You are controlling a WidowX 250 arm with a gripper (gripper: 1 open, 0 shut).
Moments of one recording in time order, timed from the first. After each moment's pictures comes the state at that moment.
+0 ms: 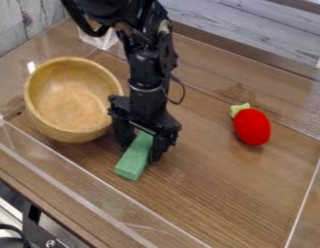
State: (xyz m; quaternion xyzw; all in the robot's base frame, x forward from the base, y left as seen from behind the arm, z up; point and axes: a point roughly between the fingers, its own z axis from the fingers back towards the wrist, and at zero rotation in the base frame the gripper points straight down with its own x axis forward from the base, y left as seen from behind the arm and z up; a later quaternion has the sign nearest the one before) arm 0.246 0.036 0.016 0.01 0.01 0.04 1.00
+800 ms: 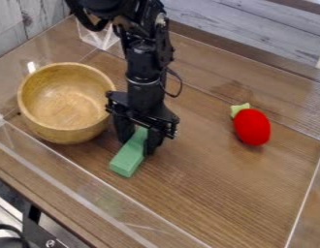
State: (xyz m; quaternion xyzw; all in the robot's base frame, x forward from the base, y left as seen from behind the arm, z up) arm 0.251 0.041 0.021 0.00 0.01 0.05 1.00
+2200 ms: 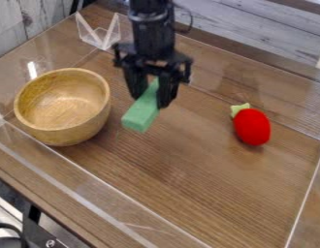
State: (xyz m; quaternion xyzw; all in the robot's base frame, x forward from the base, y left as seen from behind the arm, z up) arm 0.274 0.035 0.094 -0.05 0.00 0.06 1.00
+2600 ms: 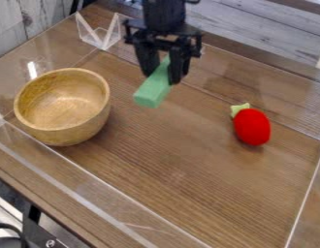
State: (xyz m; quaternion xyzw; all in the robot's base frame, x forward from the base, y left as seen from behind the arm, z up) arm 0.301 0.034 0.112 -0.06 -0.04 0.04 1.00
